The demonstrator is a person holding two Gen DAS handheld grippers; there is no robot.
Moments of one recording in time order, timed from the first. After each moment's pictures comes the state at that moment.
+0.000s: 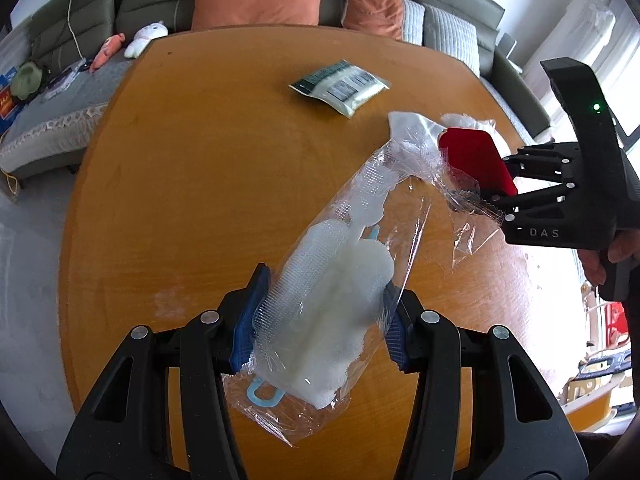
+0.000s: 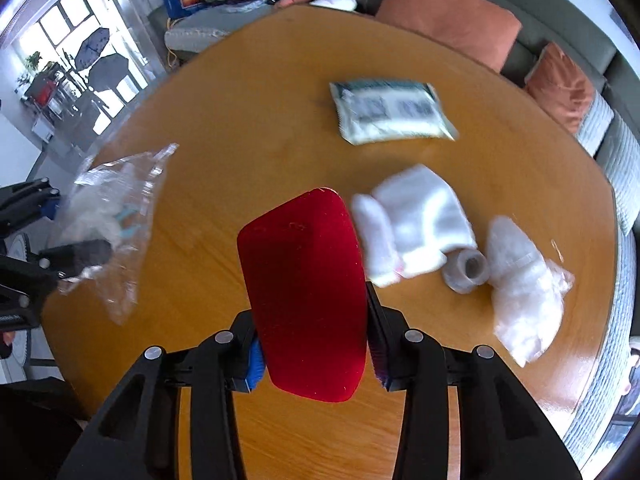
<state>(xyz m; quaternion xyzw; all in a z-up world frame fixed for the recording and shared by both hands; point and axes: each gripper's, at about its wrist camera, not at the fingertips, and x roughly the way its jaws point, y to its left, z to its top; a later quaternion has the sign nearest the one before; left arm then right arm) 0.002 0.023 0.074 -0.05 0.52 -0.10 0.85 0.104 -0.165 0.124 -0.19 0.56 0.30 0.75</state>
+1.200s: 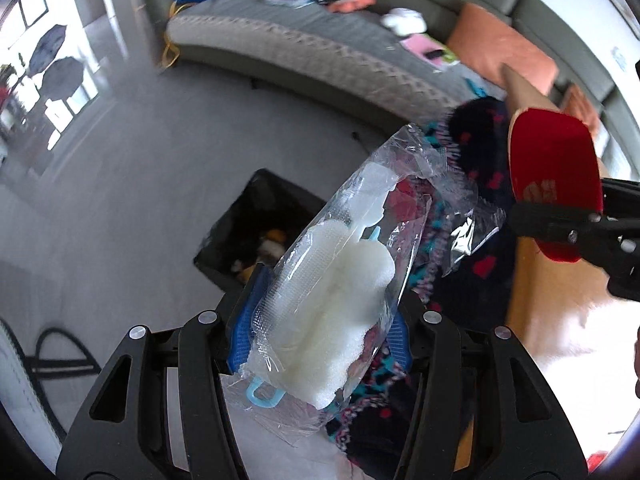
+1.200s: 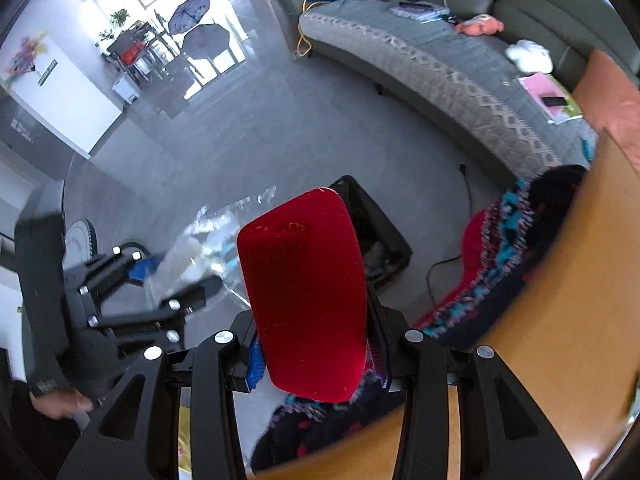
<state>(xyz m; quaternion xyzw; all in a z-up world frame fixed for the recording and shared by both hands) -0.085 0.425 0.027 -0.19 0.52 0.18 0.81 0.047 0.313 0.116 -0.20 0.55 0.46 0.66</state>
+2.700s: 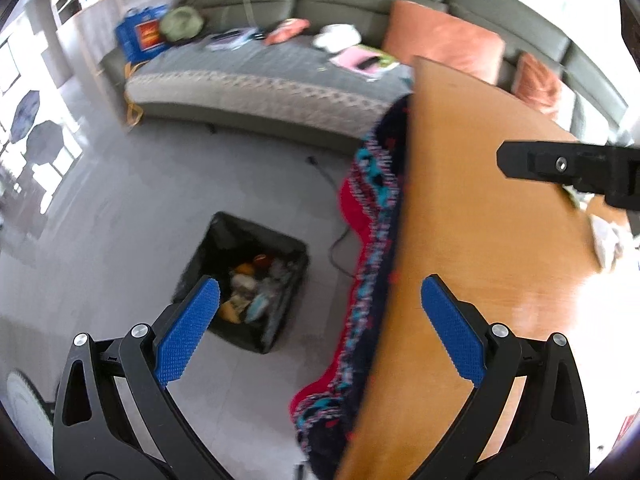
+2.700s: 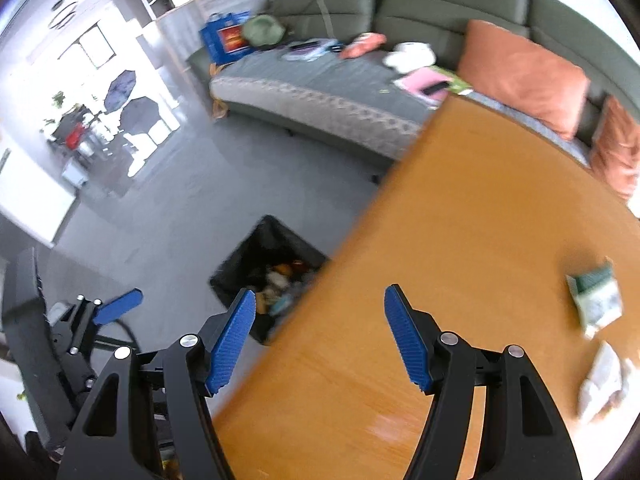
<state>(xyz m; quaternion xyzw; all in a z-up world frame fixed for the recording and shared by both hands) -0.035 0.285 0.084 -0.10 0.49 0.13 0.86 0.094 0.125 0.186 -0.11 0.52 0.34 0.77</state>
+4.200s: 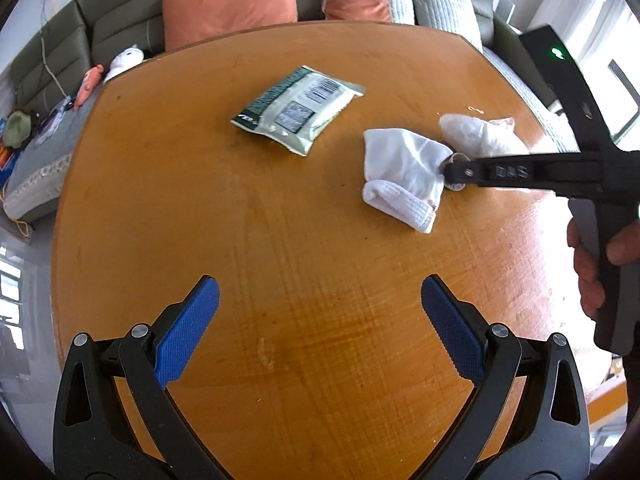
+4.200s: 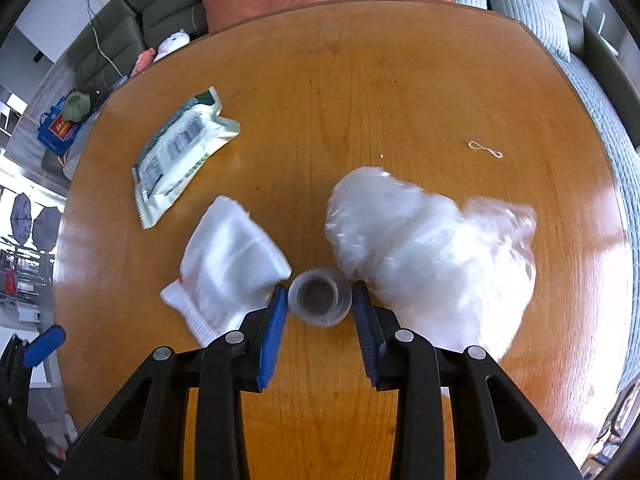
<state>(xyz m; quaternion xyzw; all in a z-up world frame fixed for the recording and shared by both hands) 0.089 -0.059 0.062 0.03 0.54 -0.09 0.83 0.196 -0.267 0.069 0.04 0.61 0.11 0.78</state>
